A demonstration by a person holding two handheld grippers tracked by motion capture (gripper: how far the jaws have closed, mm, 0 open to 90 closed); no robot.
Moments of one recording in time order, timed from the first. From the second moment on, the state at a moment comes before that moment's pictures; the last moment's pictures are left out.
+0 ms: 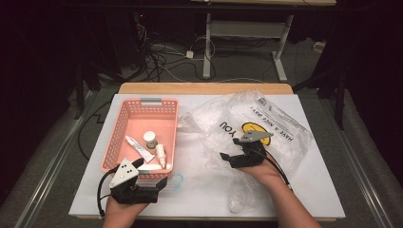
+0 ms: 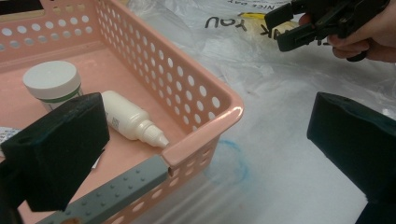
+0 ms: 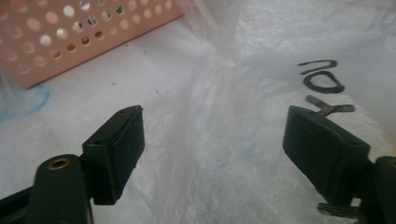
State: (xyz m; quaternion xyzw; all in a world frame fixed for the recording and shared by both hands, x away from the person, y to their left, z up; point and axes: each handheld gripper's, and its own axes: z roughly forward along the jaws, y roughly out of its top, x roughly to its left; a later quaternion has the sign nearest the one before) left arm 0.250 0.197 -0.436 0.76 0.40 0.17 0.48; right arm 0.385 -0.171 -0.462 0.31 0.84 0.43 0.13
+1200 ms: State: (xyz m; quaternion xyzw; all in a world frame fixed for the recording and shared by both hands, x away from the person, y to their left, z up) left arm 0.244 0.201 -0.437 0.76 0.40 0.16 0.48; right arm 0.385 -0.160 -0.485 0.31 0.87 0.37 0.13
